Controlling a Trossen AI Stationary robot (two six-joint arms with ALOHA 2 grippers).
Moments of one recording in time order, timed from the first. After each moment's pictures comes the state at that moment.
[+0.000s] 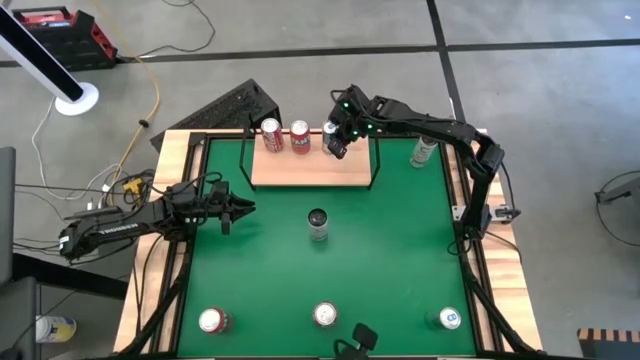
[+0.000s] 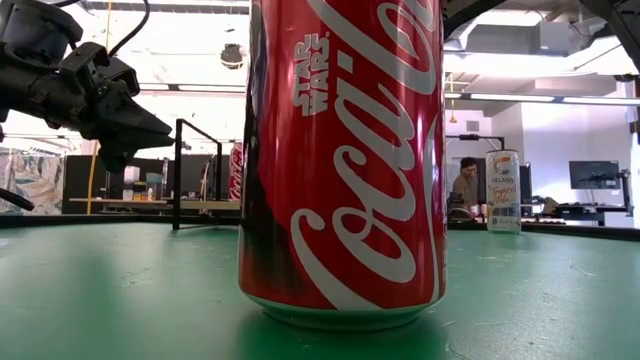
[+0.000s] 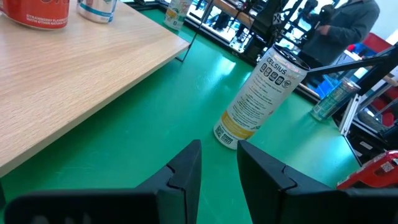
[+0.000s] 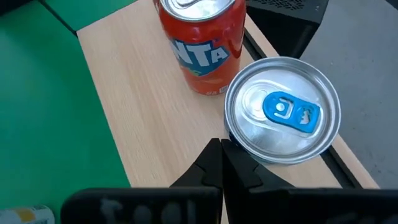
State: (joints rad) left arm 0.32 0.17 0.03 0.00 0.15 -0.45; right arm -0.57 1.87 1.63 -0.61 -0.15 0.00
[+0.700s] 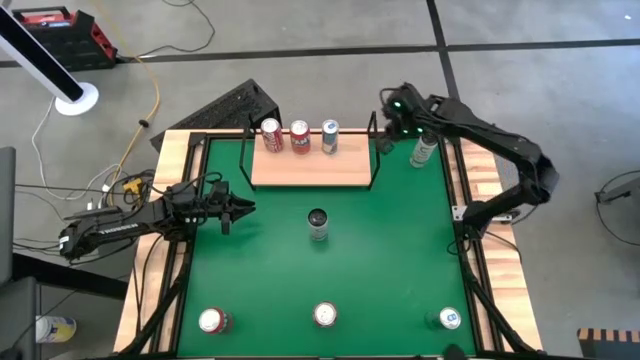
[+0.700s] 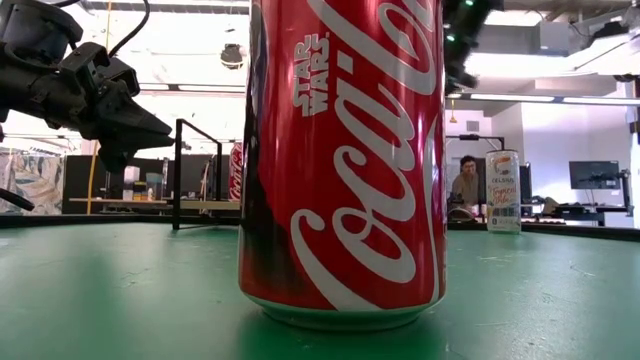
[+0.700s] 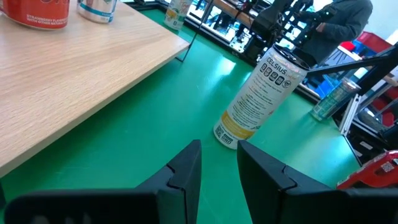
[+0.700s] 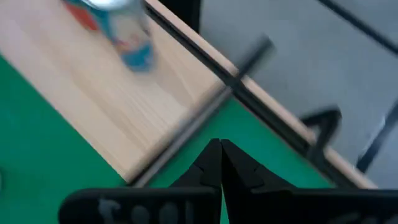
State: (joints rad) left arm 0.32 0.17 0.03 0.00 0.15 -0.45; right arm -0.63 1.42 1.41 -0.93 0.16 0.14
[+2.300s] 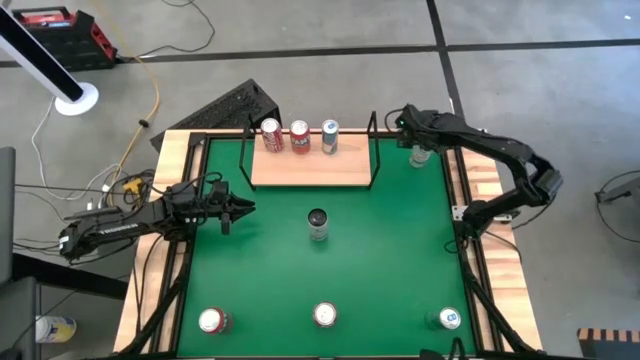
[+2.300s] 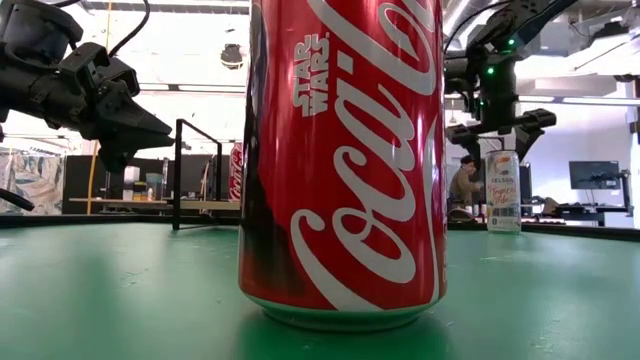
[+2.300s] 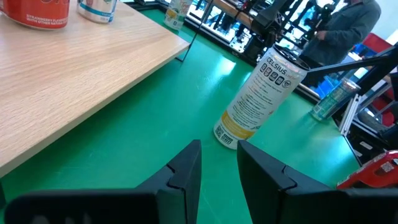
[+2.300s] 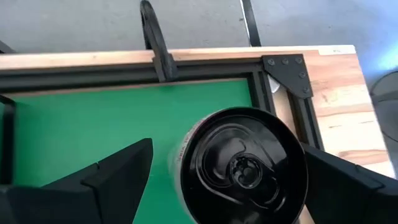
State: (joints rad) left arm 0.32 0.17 0.03 0.00 0.15 -0.45; right arm -0.79 1.41 1.05 -0.92 0.57 0.81
